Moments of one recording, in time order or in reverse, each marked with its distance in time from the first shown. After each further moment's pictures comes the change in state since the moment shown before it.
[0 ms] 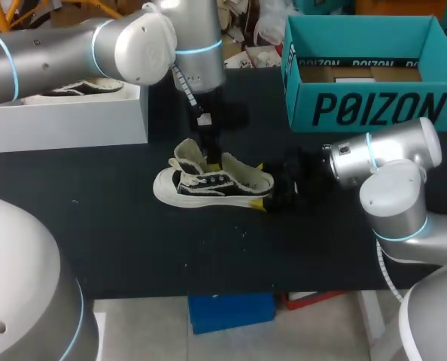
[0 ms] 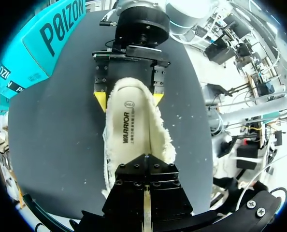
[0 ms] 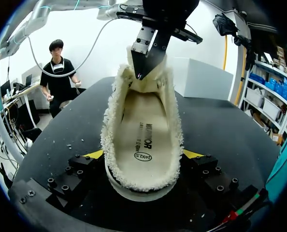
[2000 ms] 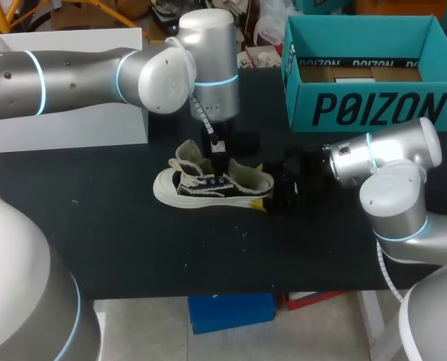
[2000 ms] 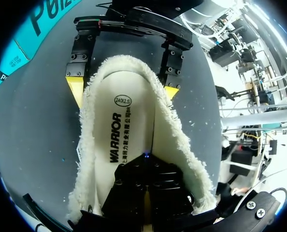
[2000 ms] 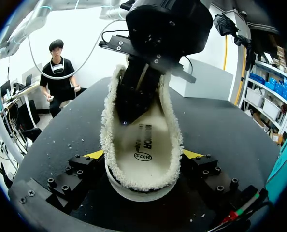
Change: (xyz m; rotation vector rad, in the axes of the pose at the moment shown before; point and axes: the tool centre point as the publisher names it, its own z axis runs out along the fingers) left arm -0.002 -0.008 0.066 -0.042 0.042 -0.084; right arm 0.000 0.000 0.000 0.000 0.000 0.000
